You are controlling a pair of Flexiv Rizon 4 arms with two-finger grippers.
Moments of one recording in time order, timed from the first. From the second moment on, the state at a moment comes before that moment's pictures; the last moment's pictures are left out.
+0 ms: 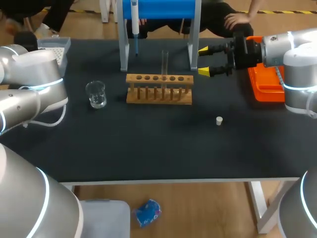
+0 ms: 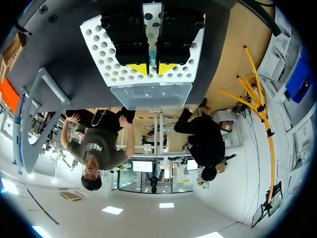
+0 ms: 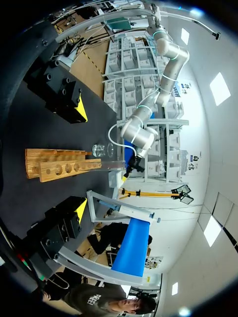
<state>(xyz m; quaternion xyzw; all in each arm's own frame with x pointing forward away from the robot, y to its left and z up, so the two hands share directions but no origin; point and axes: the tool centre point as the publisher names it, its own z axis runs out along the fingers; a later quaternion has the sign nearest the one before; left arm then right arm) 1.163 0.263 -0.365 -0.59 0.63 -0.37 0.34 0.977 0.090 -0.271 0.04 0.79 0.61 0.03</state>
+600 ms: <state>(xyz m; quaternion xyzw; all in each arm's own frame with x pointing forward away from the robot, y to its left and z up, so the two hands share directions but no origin) 1.162 0.261 -0.347 -0.58 0.64 -0.37 0.35 0.977 0.090 -0.271 0.04 0.79 0.61 0.03</state>
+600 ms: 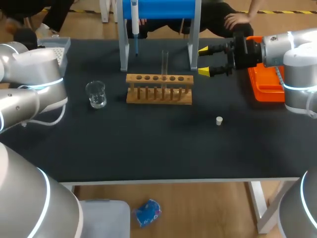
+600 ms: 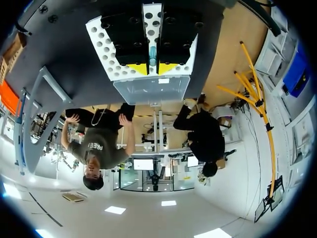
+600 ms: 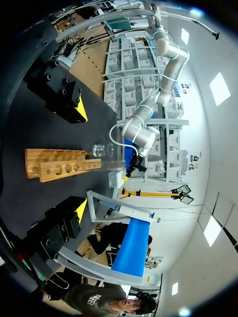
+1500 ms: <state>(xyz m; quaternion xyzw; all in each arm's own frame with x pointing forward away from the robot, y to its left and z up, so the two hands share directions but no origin) 1.151 0.228 -0.284 -0.52 0.66 -0.39 0.37 0.977 0.090 -0.271 0.04 0.79 0.61 0.03</state>
